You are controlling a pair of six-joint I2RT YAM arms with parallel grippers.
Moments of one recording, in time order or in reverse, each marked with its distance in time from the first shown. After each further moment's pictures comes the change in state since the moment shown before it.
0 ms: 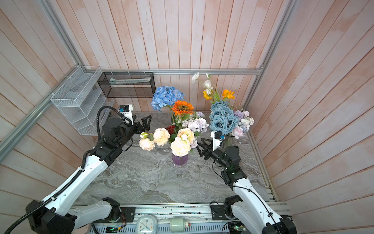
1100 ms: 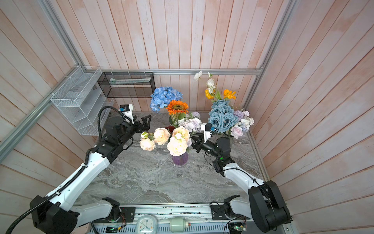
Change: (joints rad) left arm 0.026 0.042 0.000 0.017 0.017 -0.027; right arm 0.100 0.374 0.111 0.369 -0.115 0.074
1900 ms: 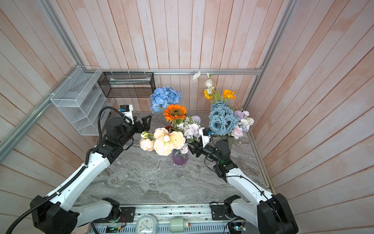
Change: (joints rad) left arm 0.001 0.000 -0.009 0.006 0.000 -0.015; right arm 0.042 -0.183 -0.032 -0.282 0.129 -0.157
